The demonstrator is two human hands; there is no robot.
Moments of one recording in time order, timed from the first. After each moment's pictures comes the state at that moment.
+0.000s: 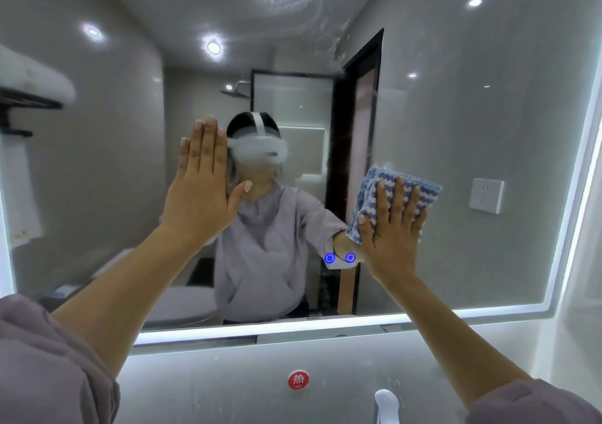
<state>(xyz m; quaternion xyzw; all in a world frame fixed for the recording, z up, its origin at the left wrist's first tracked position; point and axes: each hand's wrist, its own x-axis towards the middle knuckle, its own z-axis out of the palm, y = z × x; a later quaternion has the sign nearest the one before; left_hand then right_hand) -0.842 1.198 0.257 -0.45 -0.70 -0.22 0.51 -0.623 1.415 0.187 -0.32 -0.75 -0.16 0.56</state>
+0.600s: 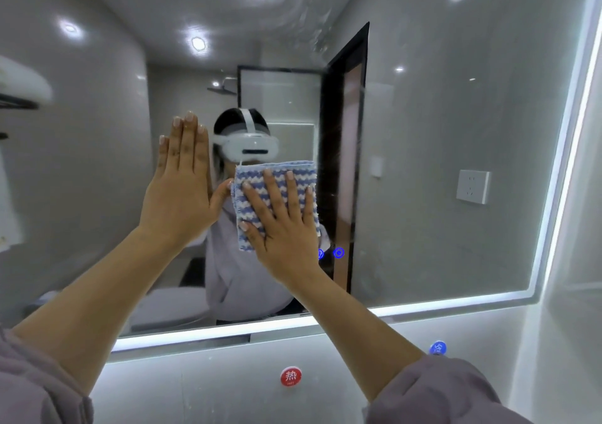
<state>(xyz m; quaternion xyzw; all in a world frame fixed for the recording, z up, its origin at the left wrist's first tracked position) -0.849 1.198 0.257 -0.46 -0.69 -0.23 0.50 -0.719 1.324 0.189 -0.19 -0.80 -0.24 0.52</state>
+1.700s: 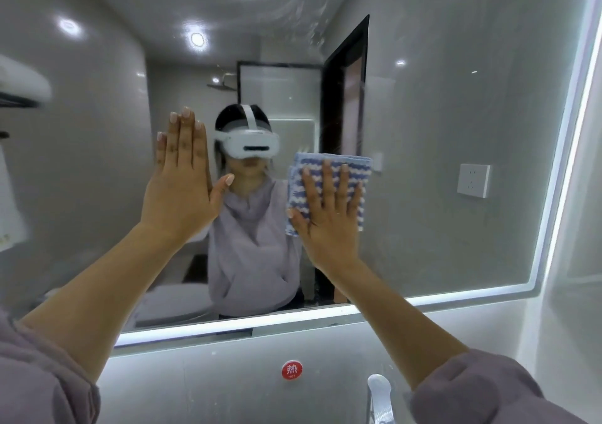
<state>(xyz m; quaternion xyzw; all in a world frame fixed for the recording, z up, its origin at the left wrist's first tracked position) -0.842 1.199 0.256 -0.46 -0.70 -0.22 0.50 -0.674 1.369 0.193 -0.26 -0.78 -0.21 0.53</state>
